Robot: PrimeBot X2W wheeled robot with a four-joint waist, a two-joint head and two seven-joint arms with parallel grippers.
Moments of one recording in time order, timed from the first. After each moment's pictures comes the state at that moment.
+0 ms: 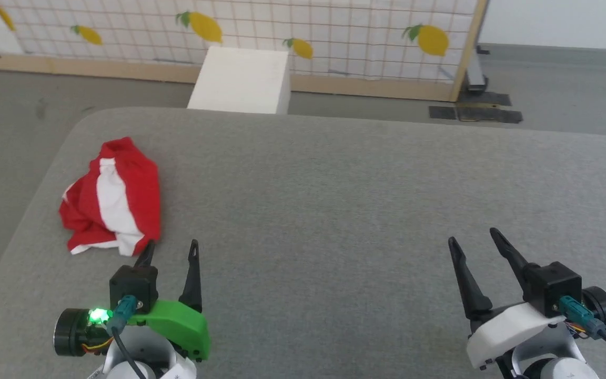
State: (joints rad) left arm -0.01 0.10 -0.08 0.00 -0.06 0.02 0.02; right arm 0.02 -0.07 0.05 -0.02 0.05 0.13 -0.01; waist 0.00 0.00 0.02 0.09
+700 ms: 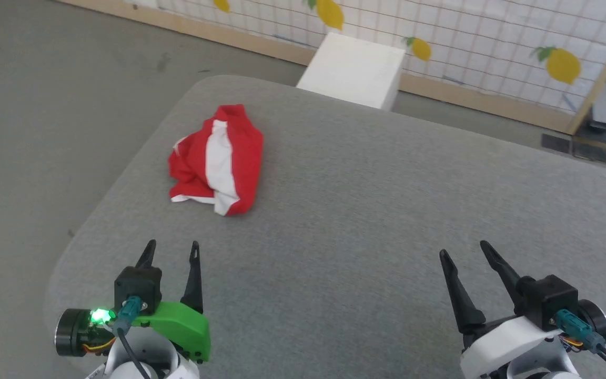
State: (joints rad) left arm -0.02 0.13 -0.12 0.01 -0.06 0.06 0.01; right arm 0.06 -0.07 0.09 -0.05 0.09 0.13 -0.01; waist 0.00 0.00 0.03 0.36
